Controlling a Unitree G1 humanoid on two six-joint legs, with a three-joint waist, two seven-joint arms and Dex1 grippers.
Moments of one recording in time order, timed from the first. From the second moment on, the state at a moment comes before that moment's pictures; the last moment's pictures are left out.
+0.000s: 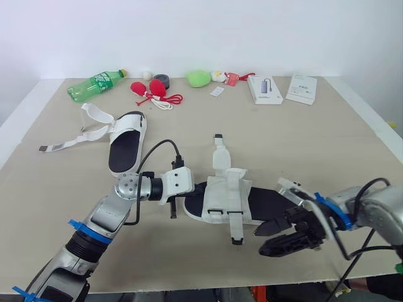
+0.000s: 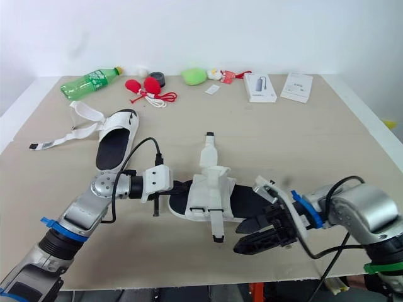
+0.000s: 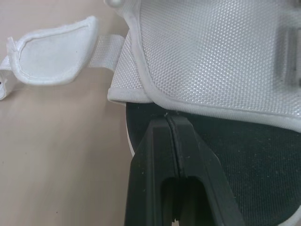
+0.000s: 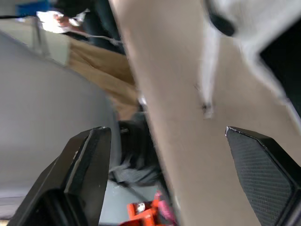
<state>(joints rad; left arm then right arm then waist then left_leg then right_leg) -0.46 0.49 -0.35 -0.08 -0.06 0.17 -0.99 -0.35 -1.06 0.15 -0.32 0.85 1.19 1.26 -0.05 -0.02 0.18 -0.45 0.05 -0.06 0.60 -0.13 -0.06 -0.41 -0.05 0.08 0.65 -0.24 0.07</state>
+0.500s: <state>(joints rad) -0.52 0.49 -0.33 0.02 -0.02 0.11 -0.94 -0.42 -0.82 0.15 -0.27 0.81 1.16 1.07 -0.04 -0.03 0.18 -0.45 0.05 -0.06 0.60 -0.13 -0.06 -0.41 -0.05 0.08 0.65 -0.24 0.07</state>
